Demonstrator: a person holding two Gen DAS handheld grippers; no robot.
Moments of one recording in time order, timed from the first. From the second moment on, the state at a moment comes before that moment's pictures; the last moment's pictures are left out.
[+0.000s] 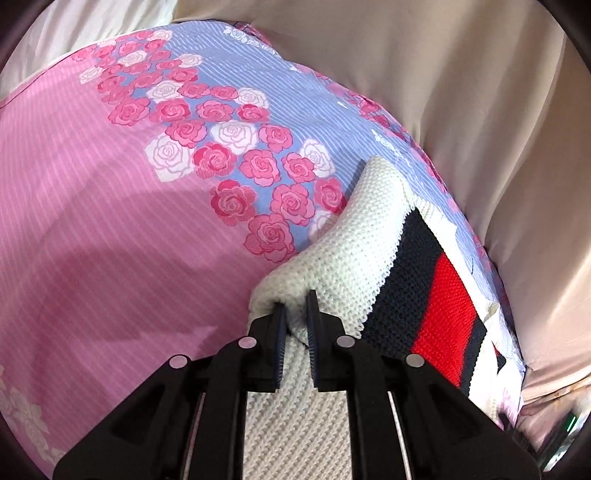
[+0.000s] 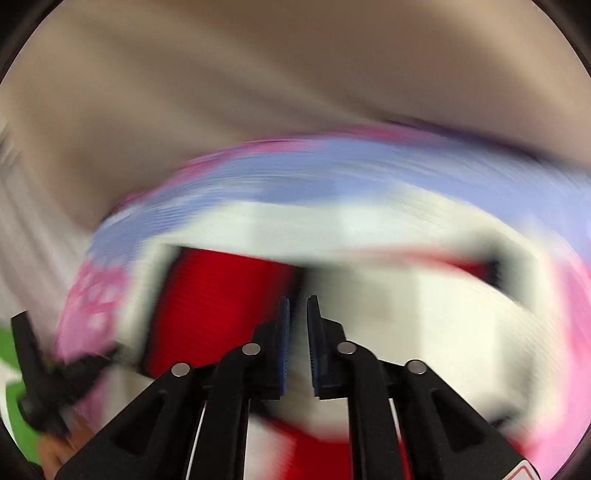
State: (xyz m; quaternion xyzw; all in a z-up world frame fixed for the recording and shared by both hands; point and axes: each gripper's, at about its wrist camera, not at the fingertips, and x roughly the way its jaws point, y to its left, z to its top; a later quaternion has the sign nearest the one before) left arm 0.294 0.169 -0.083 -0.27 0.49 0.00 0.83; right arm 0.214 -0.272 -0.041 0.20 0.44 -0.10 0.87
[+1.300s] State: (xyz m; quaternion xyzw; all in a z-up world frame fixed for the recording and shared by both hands) left arm -0.063 0.163 -0.044 -0.19 0.67 -0.10 0.71; right arm -0.152 -0.295 -0.022 0.17 0.56 -0.05 0.81
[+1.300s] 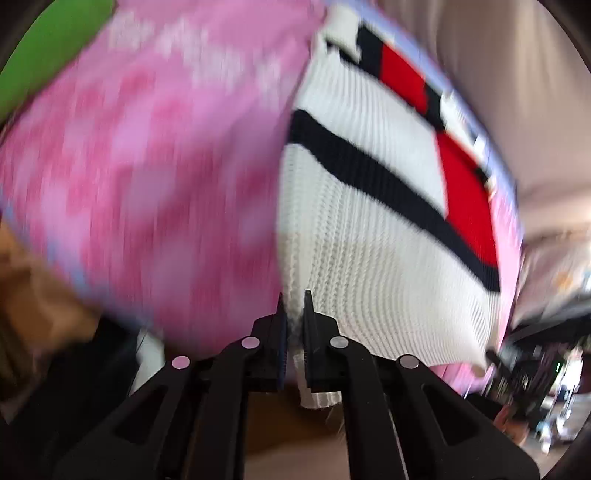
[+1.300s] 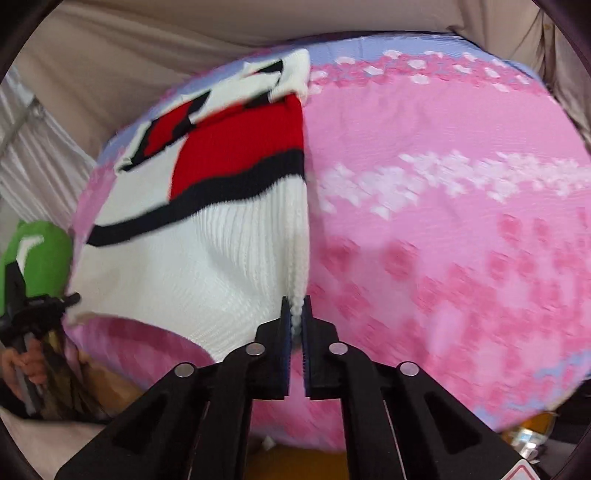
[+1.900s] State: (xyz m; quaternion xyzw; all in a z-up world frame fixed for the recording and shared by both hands) left arm 0.090 0.114 -0.015 -0.19 0.52 -0.08 0.83; right arm -0.033 -0.367 -0.019 0.29 0.46 -0.03 0.84
